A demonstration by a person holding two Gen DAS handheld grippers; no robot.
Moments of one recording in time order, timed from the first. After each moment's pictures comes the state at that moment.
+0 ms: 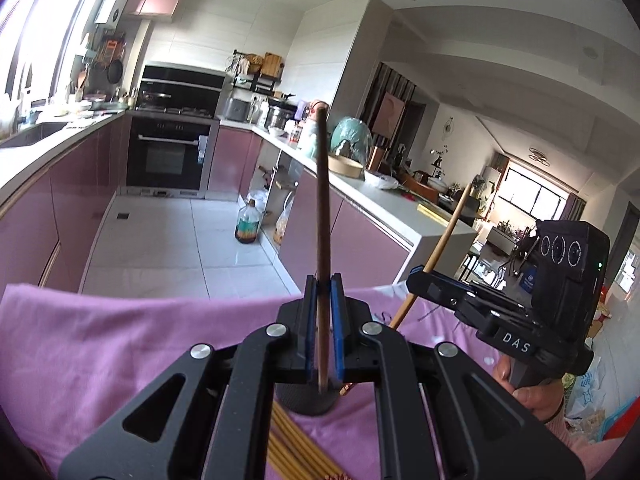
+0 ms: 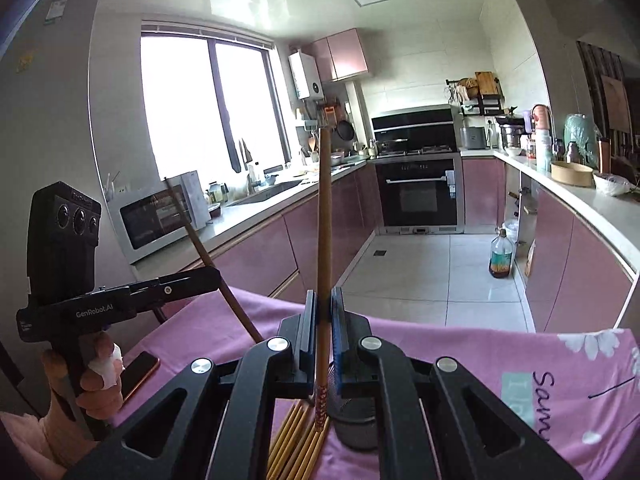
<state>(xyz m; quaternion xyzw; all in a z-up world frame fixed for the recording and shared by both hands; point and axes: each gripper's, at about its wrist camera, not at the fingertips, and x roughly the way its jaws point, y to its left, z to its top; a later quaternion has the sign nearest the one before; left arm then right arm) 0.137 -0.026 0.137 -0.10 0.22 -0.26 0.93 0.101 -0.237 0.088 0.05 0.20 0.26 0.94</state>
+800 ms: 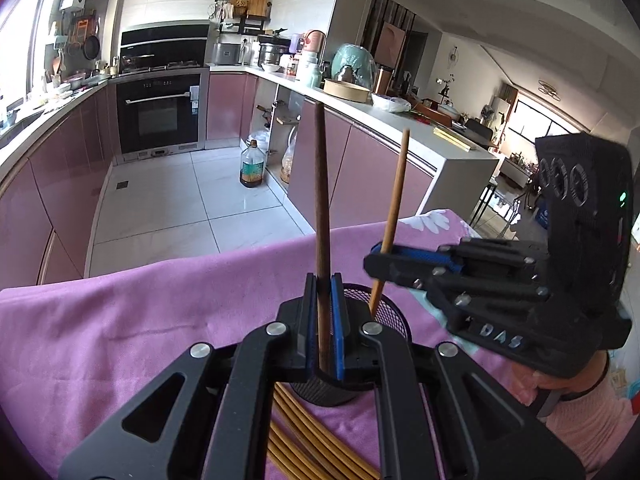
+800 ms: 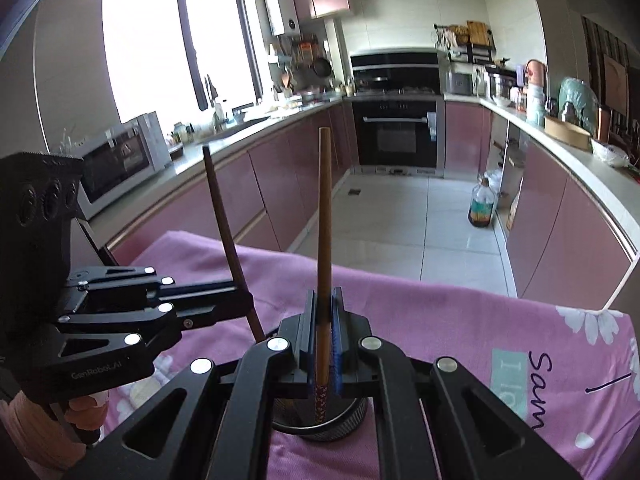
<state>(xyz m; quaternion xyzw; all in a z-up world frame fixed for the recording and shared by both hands) 0.213 -0.094 0.057 -0.01 0.34 -0.27 0.90 0.171 -0.220 0.033 0.01 0.33 0.22 0.92</state>
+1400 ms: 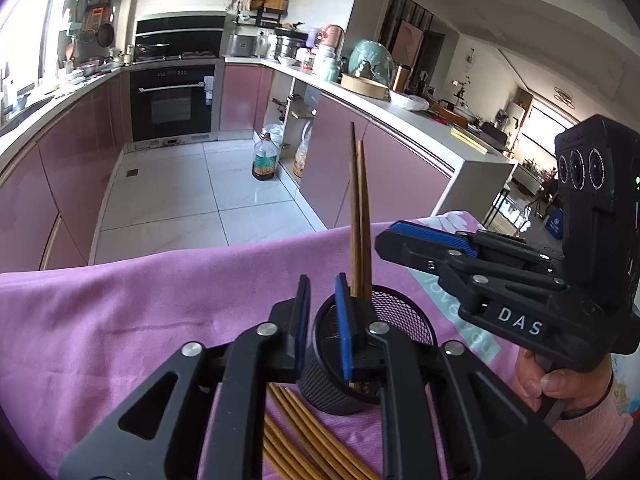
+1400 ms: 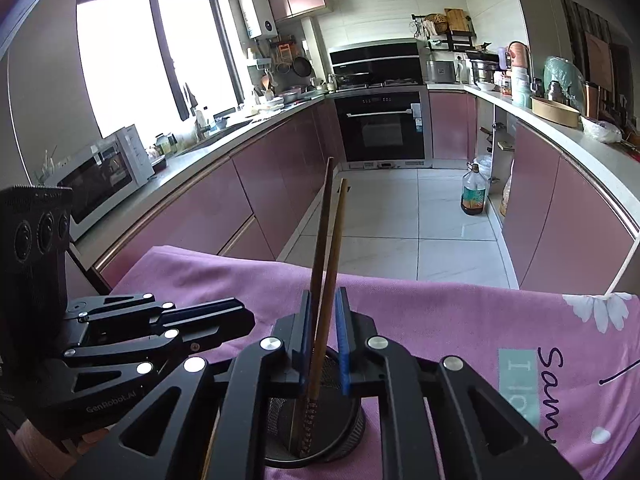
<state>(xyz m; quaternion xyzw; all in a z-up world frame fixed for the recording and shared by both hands) 0.227 -0.089 0.036 -0.03 0.34 -0.24 0.91 0.178 -0.219 0.021 0.04 0.33 0.19 0.92</state>
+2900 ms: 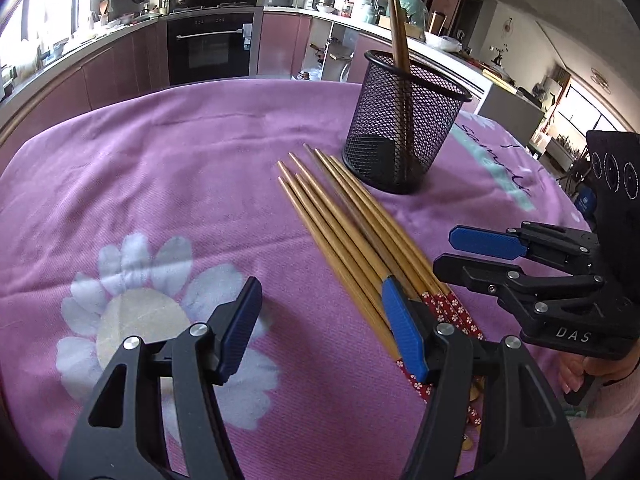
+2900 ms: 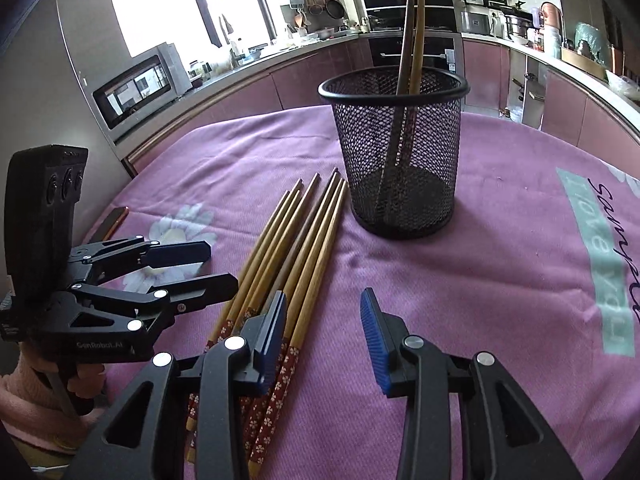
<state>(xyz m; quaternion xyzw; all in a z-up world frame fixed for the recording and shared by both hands) 0.093 -0.033 -0.088 -0.01 0.43 -0.17 0.89 0.060 -0.191 -0.079 0.01 0.42 0.25 0.87</state>
